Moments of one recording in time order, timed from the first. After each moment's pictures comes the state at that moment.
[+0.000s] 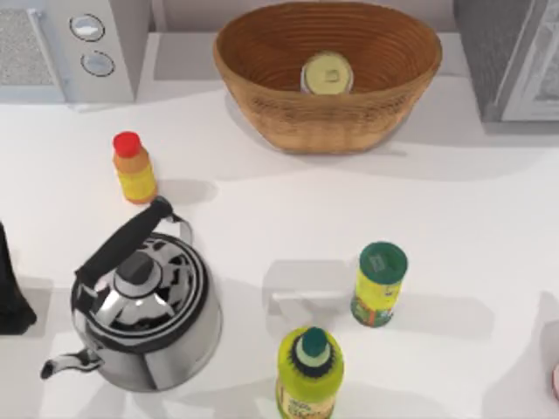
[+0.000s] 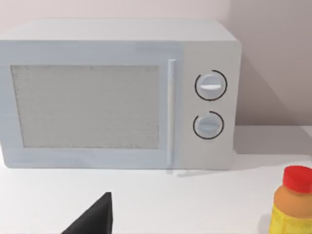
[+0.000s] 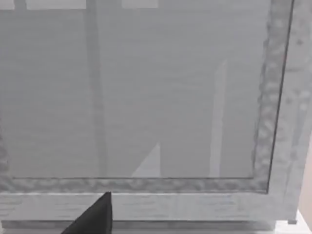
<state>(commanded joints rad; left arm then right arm) 0.00 0.00 0.00 0.00 0.00 0.00 -0.83 1.38 0.33 1.07 -0.82 0.03</state>
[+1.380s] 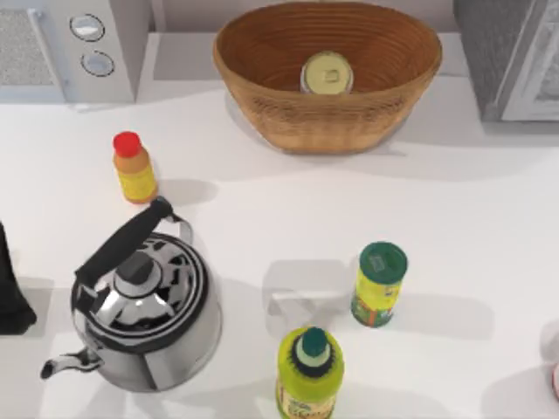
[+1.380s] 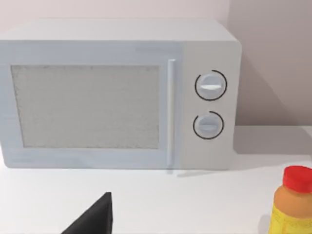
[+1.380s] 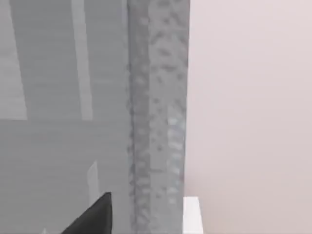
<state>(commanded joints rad) 0.00 0.00 0.00 0.00 0.00 0.00 -1.05 1.51 0.87 0.67 -1.04 0.03</state>
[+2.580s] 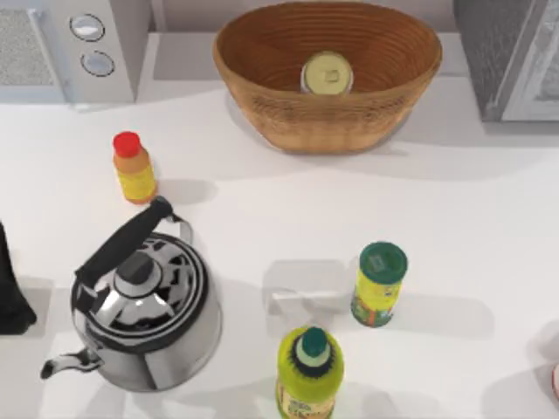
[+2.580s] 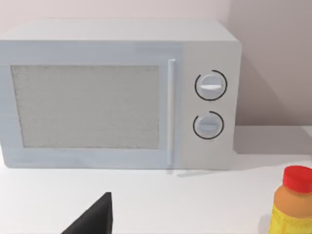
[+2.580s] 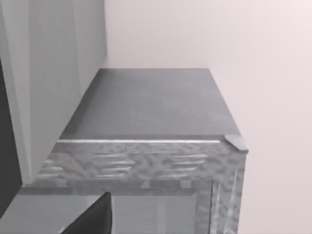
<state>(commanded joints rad) 0.00 0.00 0.00 0.00 0.00 0.00 -1.04 1.34 1.74 -0.38 -1.03 0.03</state>
